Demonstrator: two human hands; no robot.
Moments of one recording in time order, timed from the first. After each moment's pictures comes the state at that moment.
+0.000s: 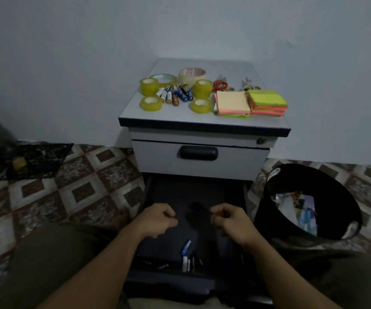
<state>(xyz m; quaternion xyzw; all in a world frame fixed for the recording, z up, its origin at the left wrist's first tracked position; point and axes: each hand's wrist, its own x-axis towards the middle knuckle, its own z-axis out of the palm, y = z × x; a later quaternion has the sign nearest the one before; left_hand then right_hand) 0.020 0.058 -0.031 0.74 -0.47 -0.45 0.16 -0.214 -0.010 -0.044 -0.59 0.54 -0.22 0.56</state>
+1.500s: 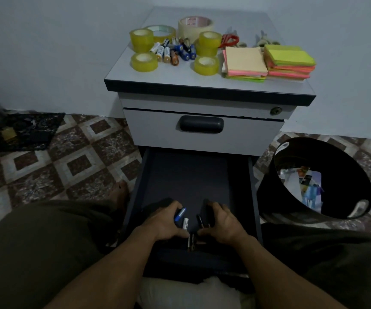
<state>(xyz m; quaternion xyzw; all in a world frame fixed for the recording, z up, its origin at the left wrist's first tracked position) -0.006 0.068 -0.123 0.72 -0.52 -0.44 0.08 -0.210 0.000 -0.131 -0.76 0.54 0.04 0.37</state>
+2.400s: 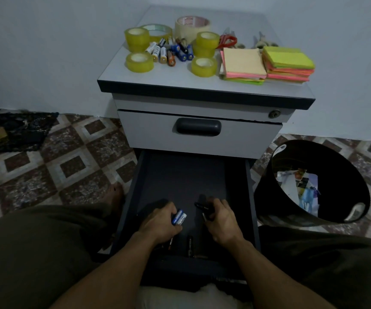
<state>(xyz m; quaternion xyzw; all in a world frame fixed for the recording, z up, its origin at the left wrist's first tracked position) -0.012 0.061 -0.127 0.77 -0.52 -0.36 0.09 -0.206 -0.001 -0.129 -0.75 0.56 -0.11 0.35</state>
